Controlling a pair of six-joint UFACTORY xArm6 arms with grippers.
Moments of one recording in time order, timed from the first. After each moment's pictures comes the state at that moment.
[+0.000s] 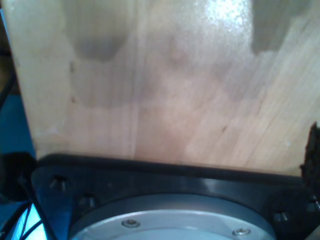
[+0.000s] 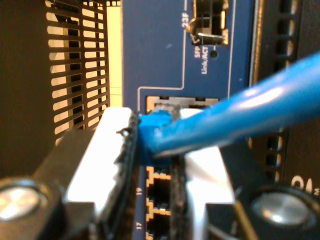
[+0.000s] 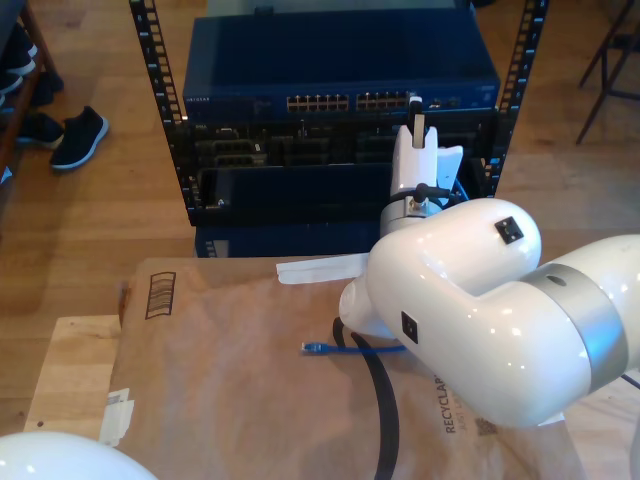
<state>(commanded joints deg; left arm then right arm) 98.5 -29.7 -5.0 1.3 57.8 -0.7 26.0 47.5 -75.0 34.7 -77.5 75.1</state>
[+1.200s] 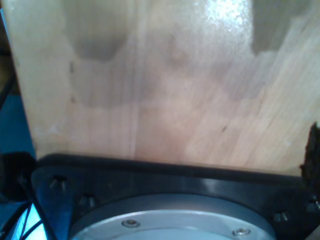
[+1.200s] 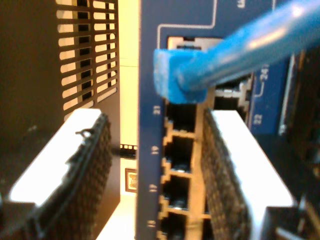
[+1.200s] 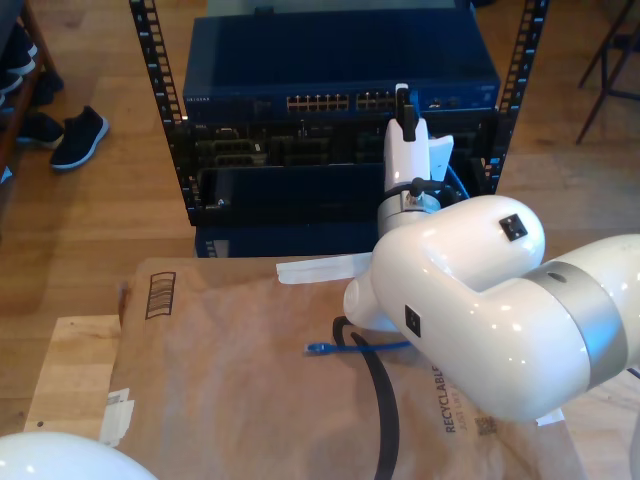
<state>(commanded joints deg) 98.5 -29.7 -5.0 1.4 57.8 -0.7 24.8 48.2 -74.6 28.5 -77.4 75.1</state>
